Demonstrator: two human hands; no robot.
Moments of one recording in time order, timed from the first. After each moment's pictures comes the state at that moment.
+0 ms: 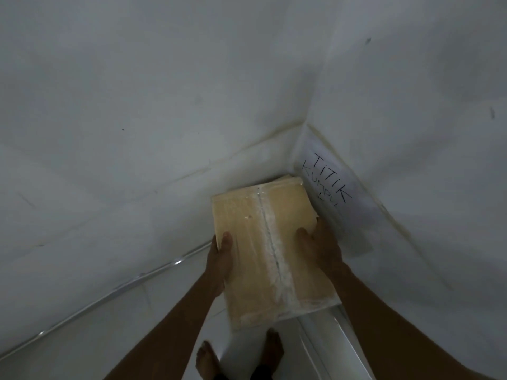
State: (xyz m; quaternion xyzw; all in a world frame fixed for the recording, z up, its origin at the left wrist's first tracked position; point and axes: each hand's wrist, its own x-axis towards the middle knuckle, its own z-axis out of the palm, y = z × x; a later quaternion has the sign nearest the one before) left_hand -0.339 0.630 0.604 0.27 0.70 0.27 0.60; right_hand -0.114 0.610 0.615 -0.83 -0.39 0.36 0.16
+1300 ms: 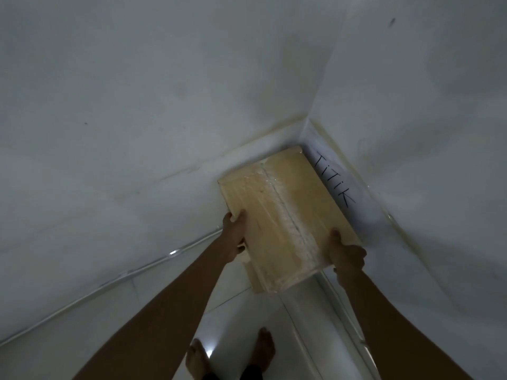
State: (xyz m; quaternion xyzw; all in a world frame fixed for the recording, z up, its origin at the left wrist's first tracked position) left_hand -0.278 0.712 0.584 0.19 0.68 0.19 0.69; right_hand -0.065 0.623 0.586 -0.90 0.02 0.35 0.26
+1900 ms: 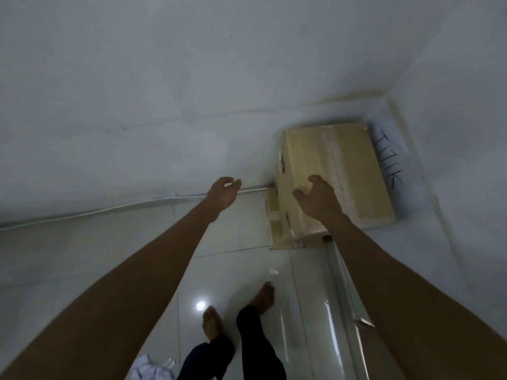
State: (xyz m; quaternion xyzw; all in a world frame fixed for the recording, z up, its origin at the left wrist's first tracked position) left_hand -0.426 0.611 0.641 0.34 0.75 0.19 0.53; right_hand -0.196 0.621 0.663 -0.73 -0.57 0.38 0.06
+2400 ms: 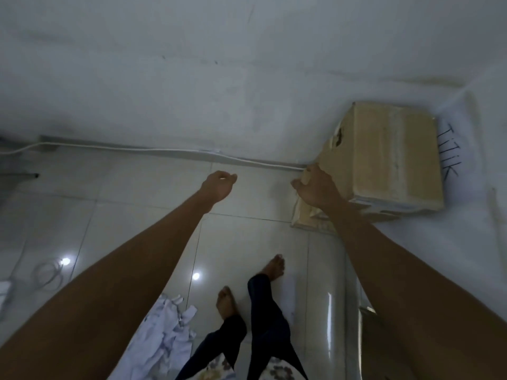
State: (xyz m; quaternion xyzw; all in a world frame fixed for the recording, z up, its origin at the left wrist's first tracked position) left_hand -0.535 0.421 0.641 0.28 0.79 0.23 0.49; right_hand -0.306 0.505 0.662 -0.62 -0.68 0.38 -0.02
